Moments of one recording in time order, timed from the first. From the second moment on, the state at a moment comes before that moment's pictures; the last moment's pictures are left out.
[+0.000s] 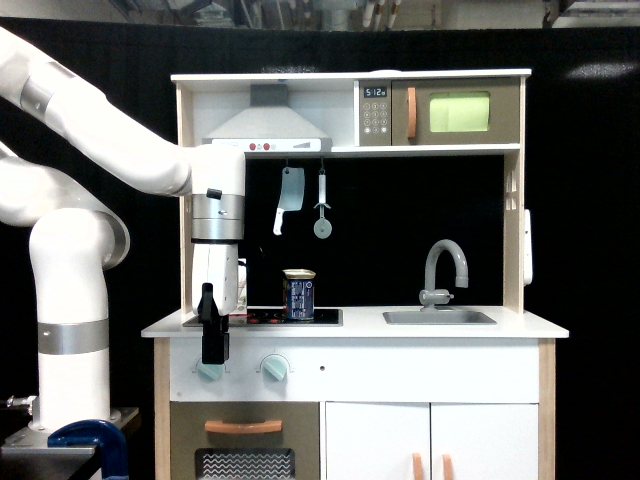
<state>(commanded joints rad) -0.05 -0.82 0.01 0.13 0.01 0.99 0.01</state>
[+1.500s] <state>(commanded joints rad) 0.50 -0.54 -0.40 0.57 0.00 1.02 -1.30</state>
